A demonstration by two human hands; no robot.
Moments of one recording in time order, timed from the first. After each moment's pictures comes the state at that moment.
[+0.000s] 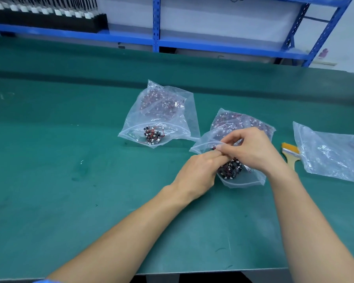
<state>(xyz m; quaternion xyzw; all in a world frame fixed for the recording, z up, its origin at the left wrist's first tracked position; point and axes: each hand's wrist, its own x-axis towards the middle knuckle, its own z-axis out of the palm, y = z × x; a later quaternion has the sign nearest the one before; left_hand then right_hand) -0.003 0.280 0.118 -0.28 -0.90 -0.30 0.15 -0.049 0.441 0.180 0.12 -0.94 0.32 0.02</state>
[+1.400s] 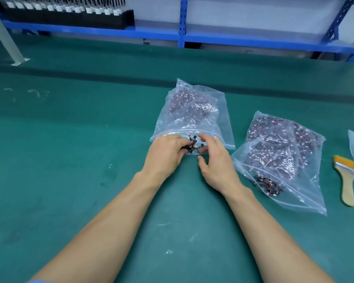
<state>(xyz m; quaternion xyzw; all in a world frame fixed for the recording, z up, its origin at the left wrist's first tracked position) -0.049 0.127 0.099 -0.08 -0.96 -0.20 0.19 -0.072 0.300 0.080 0.23 -0.89 0.37 0.07</state>
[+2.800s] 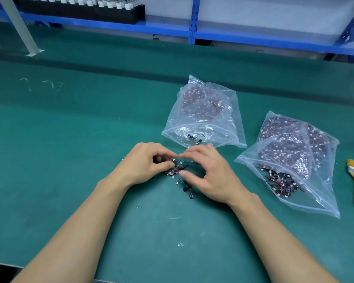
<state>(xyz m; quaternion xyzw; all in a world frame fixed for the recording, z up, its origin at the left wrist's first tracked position) 0.016 0.062 0.104 -0.05 -0.92 -0.39 0.07 -0.032 0.283 0.098 0.42 -0.84 0.33 0.06</state>
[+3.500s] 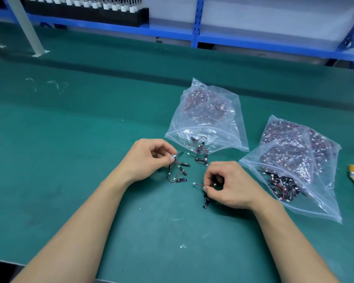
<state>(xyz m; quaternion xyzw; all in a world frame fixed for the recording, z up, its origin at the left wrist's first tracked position) 0.016 0.058 0.109 0.01 -0.84 -0.55 0.05 -0.033 0.316 0.113 0.40 -0.87 0.28 -0.06</state>
